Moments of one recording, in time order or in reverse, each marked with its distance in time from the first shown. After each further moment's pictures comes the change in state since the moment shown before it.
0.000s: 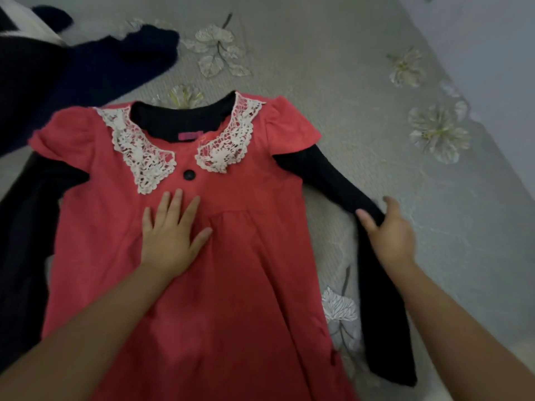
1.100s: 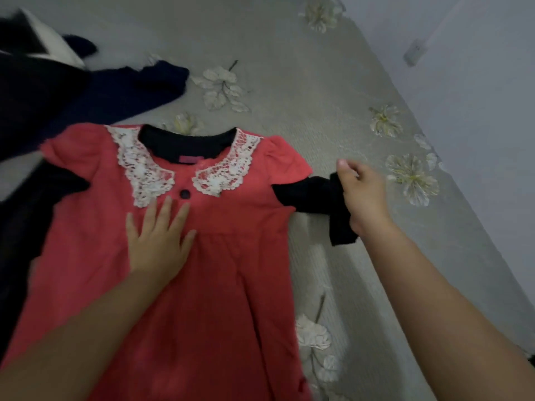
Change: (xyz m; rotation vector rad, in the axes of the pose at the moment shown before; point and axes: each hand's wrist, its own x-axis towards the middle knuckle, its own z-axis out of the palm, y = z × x) left_hand -0.008 0.019 -0.025 0.026 0.159 -0.161; right_hand 0.031 -0.114 -0.062 0.797 -0.108 -0.063
